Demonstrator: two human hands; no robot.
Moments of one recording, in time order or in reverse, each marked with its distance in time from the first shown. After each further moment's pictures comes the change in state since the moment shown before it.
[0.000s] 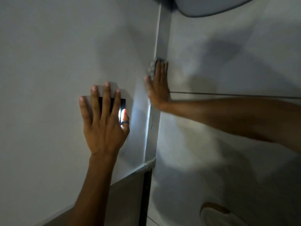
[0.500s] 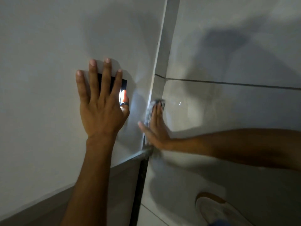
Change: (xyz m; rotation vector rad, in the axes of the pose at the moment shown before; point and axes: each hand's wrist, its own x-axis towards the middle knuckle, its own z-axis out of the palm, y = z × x) left_hand 0.001 0.000 0.007 -0.020 0.037 -0.013; right_hand -0.175 0.045 0.019 0.096 -0.519 0.124
